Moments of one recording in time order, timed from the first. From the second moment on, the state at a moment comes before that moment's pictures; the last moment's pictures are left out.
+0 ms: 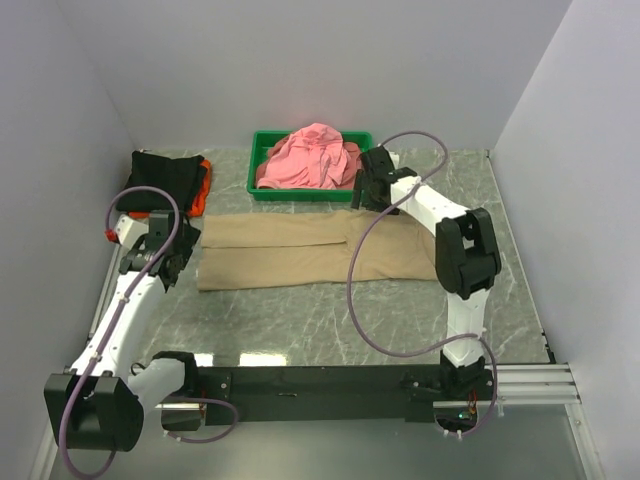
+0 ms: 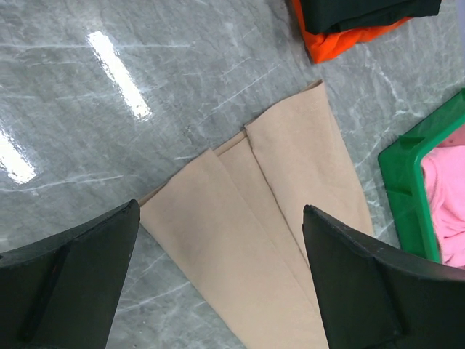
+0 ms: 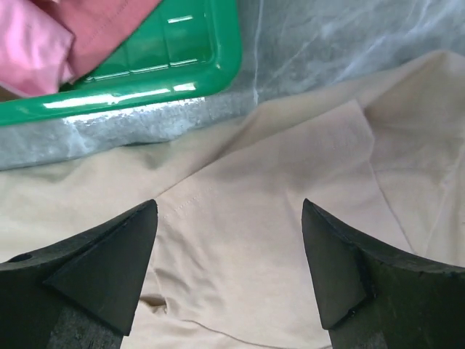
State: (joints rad) left arm -0.06 1.02 0.81 -0.65 -0.45 -1.16; right arm 0.38 2.03 1.59 -0.58 0.25 0.49
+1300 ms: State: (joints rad) left arm -0.50 1.33 0.63 -0.32 -0.20 -1.11; right arm 0.03 1.94 1.33 -0.57 -0.06 0.43
